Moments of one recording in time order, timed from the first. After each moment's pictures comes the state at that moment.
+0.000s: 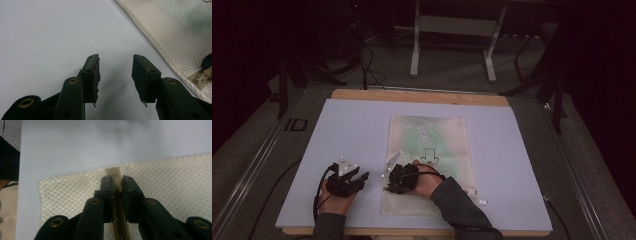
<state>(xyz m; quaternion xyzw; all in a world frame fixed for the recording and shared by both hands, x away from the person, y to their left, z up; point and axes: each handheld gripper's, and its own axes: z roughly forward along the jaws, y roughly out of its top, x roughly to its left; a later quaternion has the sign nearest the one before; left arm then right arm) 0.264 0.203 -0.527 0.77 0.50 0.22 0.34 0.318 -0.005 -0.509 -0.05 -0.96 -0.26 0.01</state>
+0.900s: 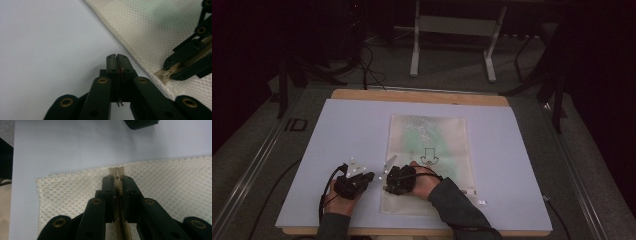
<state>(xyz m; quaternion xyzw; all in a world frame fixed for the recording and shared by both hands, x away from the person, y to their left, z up) 0.264 0.182 -0.526 0.80 0.44 0.18 0.36 0.313 0.002 -0.512 -0.04 -0.97 -0.25 -0.01</state>
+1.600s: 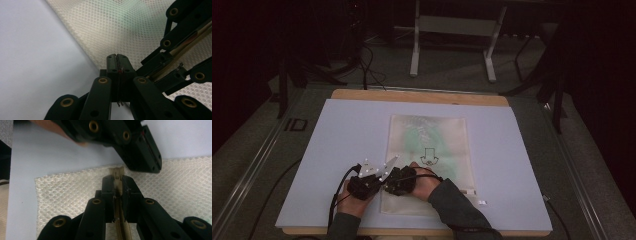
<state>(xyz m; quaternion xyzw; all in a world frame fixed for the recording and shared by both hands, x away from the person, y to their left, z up) 0.269 0.152 -0.532 0.81 0.42 0.14 0.38 0.311 0.001 -0.514 -0.03 -0.97 -0.26 -0.02</state>
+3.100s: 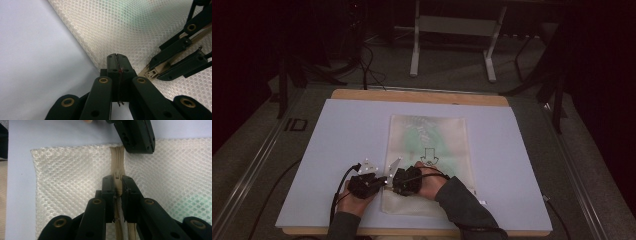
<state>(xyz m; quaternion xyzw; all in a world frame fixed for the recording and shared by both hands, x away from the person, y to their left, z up) 0.275 0.157 -0.537 0.81 0.43 0.10 0.38 0.308 -0.014 -0.507 -0.02 -0.98 -0.21 -0.03</state>
